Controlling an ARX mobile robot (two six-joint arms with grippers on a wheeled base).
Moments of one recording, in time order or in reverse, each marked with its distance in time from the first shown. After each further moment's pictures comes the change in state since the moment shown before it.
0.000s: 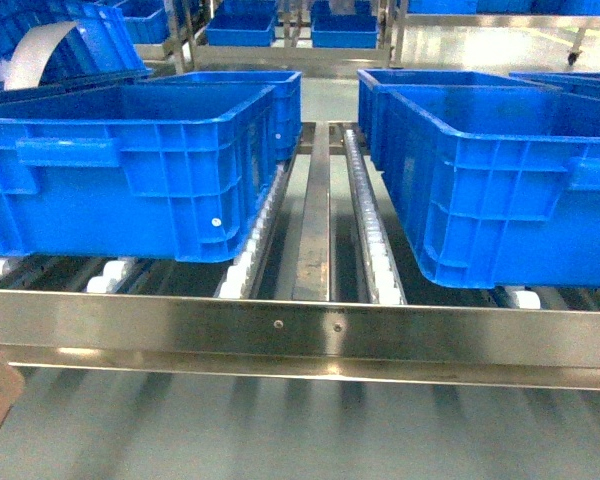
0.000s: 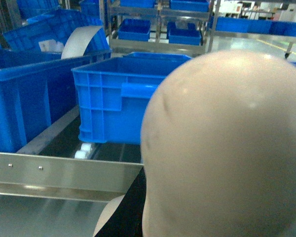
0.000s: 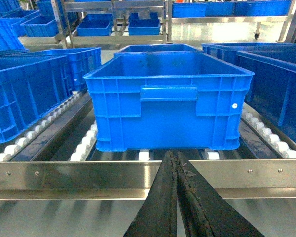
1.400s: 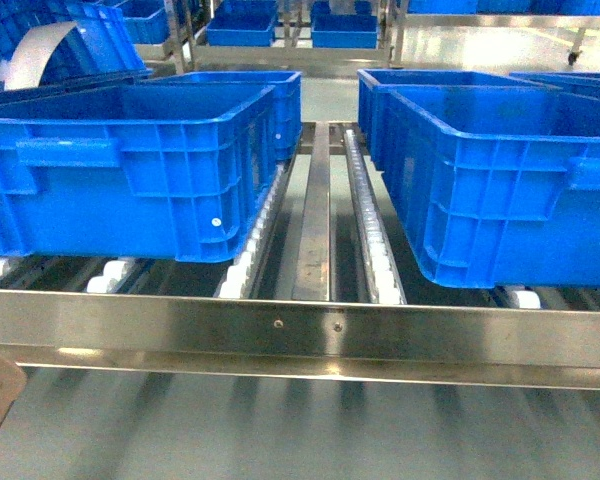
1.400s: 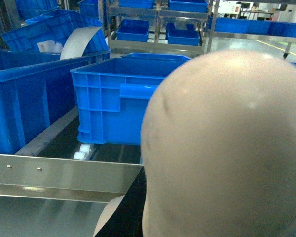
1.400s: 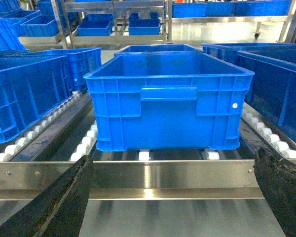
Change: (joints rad) left arm 0.000 0.000 0.000 -0.003 0.000 0.000; right arm 0.000 0.000 0.000 0.000 0.000 0.000
